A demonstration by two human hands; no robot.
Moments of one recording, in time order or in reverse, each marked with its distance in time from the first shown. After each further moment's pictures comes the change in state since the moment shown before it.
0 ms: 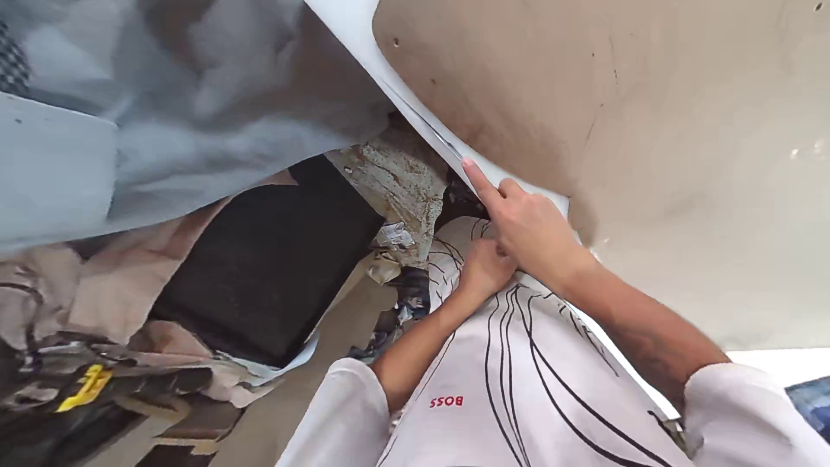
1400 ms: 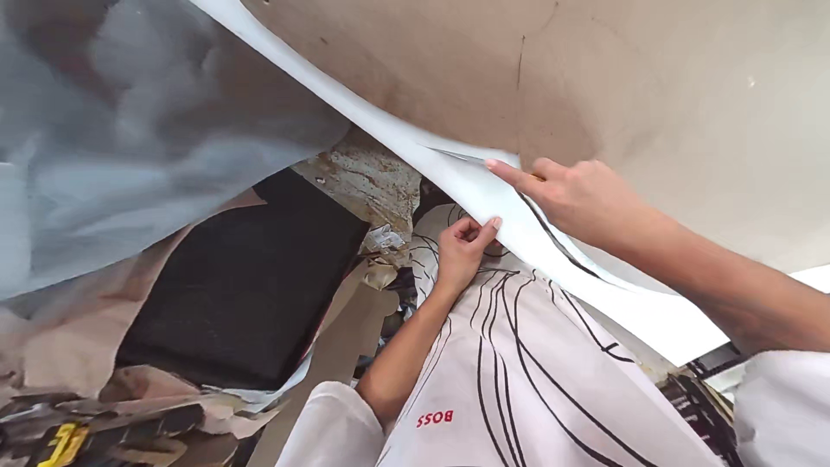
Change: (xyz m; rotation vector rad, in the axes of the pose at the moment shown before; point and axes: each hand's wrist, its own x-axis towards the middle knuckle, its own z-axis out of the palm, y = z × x) left_hand -0.007 -0.031 0.048 -0.476 0.094 0.198; right_hand -0.097 0.103 -0.016 -0.108 -0.031 -0.143
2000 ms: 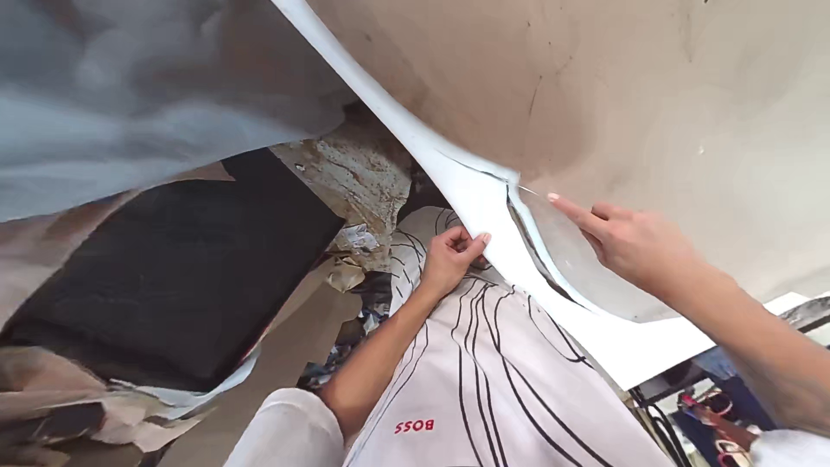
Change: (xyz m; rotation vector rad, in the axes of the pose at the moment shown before) left_hand -0.005 0.001 -0.013 -0.062 -0.057 -0.013; right_hand -0.054 0.018 -0.029 -0.072 -0.099 0.067
